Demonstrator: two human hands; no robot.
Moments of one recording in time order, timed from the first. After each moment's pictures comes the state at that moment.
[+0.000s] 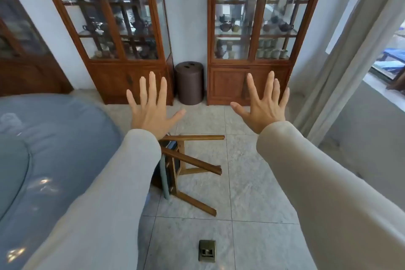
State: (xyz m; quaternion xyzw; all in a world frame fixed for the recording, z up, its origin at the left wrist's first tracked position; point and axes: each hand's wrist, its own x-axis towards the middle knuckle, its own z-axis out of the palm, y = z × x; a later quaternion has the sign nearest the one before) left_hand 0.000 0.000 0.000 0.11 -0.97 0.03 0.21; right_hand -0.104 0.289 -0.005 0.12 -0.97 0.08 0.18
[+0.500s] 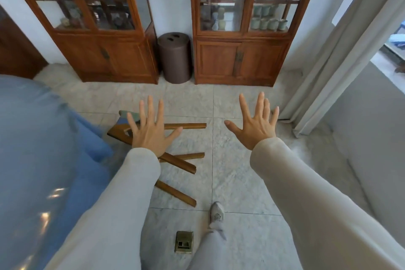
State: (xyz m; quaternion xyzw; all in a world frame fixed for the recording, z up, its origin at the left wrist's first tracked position) left_hand -0.150 0.103 -0.127 0.15 -0.99 -0.02 0.04; right_hand -0.247 0.384 -0.122 0.11 -0.99 0.05 0.04
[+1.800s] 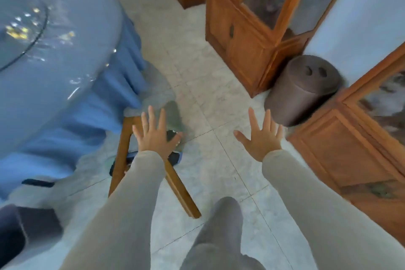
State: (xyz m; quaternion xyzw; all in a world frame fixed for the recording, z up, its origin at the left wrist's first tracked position) left_hand -0.643 -0.060 -0.236 0.66 -0.74 -0.11 -0.01; right_hand -0.945 0.020 -0.220 0.55 -0.82 0.00 -0.15
